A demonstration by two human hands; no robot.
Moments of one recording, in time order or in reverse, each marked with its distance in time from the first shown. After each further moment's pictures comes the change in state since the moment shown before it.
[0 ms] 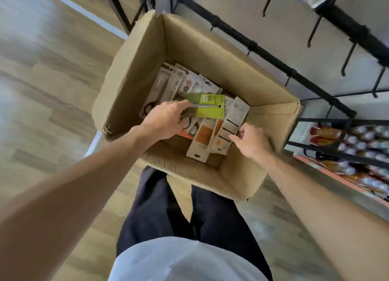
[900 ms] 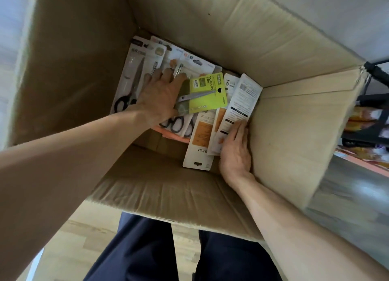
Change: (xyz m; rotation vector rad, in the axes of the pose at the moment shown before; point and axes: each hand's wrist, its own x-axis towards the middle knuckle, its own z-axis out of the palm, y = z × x) left_hand 0.116 -0.042 0.081 0.492 -0.060 -0.029; right_hand 0.056 0.018 0.159 -0.123 0.194 0.014
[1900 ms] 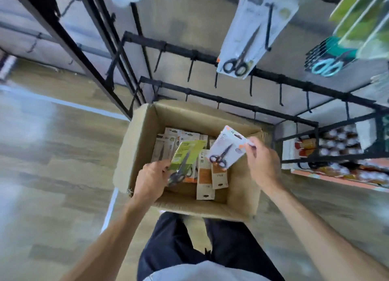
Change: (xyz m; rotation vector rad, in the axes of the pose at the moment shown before) left_hand -0.194 -0.022 -0.129 -0.584 0.173 -0.148; right_hand -0.109 -0.011 -0.267 0.412 0.464 -0.108
